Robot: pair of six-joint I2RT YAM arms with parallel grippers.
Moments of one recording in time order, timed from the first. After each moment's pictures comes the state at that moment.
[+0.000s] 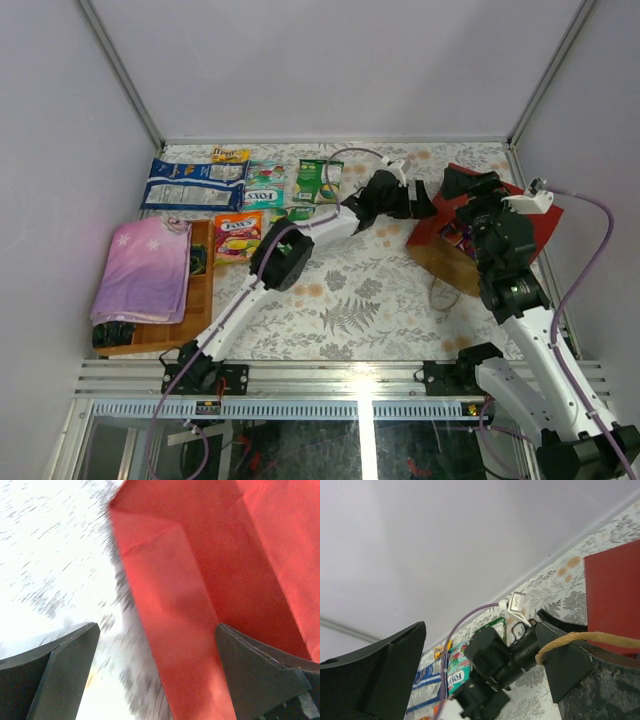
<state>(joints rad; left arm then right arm) -0.73 2.79 2.34 0.17 0.30 -0.72 0.27 0.74 0.74 0.04 0.35 0.82</state>
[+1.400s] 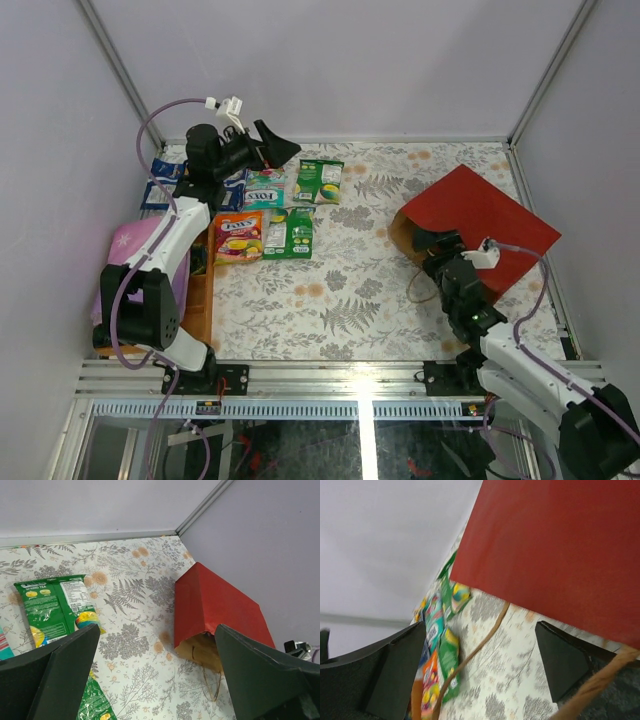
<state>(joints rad) -0.14 1.54 1.25 0.23 0.61 -0.59 0.51 0.77 0.22 0.32 0.50 1.16</state>
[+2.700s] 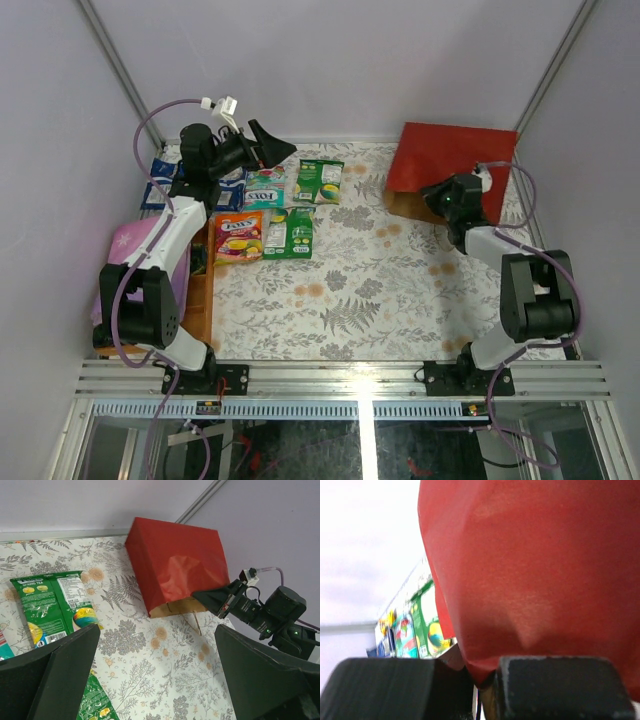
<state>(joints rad) -0.10 1.55 1.24 0.24 0.67 -0.61 0.07 1.56 0.80 0.36 0.02 0.96</state>
